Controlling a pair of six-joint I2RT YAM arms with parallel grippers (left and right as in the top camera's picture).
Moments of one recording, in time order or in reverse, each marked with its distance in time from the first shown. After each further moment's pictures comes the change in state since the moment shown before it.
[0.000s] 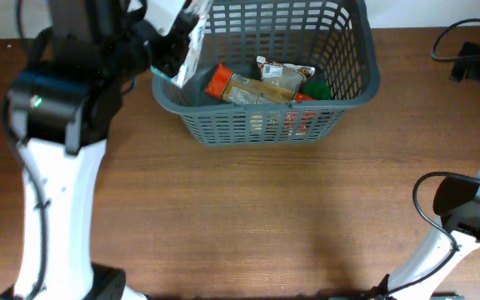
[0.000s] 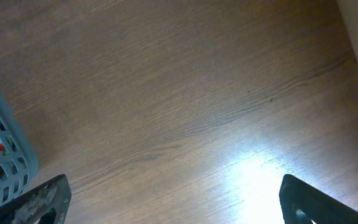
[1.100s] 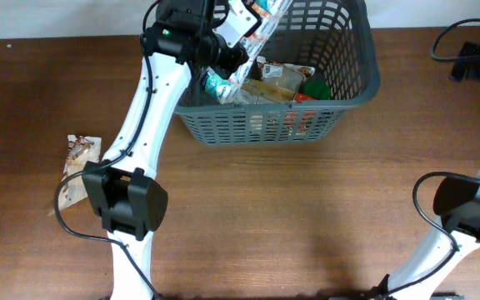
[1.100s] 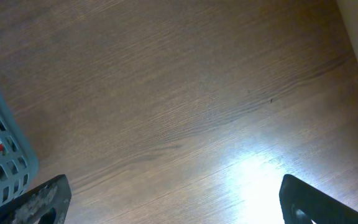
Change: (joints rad) left arm -0.047 0.490 -0.021 0.072 0.121 0.085; right arm 0.000 0.000 0.000 0.000 0.000 0.001
